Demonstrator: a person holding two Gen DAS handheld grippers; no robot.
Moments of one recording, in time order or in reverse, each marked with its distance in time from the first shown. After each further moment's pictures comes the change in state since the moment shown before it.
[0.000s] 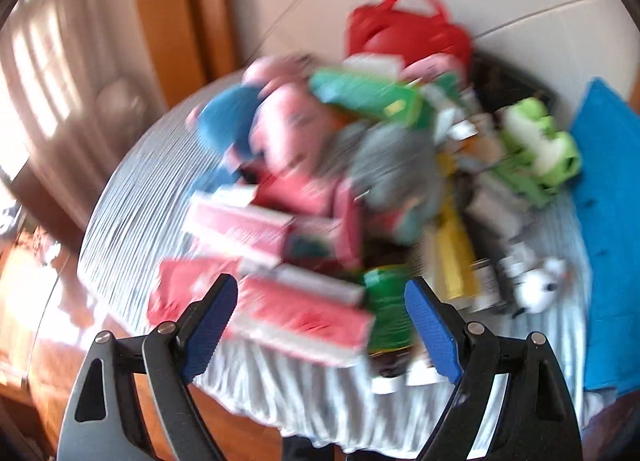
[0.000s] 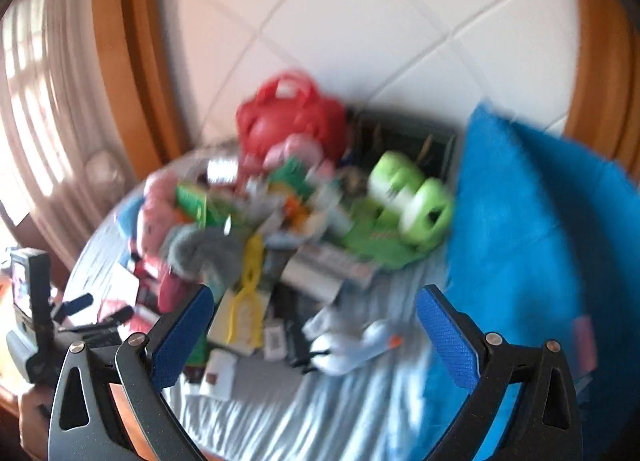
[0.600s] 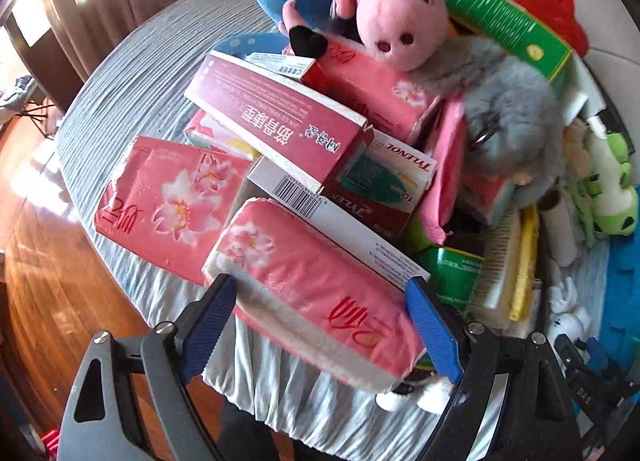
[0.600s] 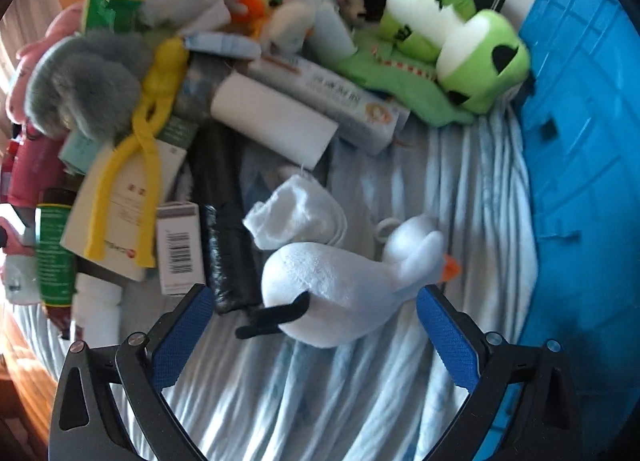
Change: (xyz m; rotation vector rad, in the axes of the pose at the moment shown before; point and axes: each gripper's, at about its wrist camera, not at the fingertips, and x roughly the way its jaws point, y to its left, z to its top) left arm 0.093 0.018 -0.014 -0.306 0.274 0.033; right arm 0.193 -0.027 -0.091 -0.060 0.411 -0.127
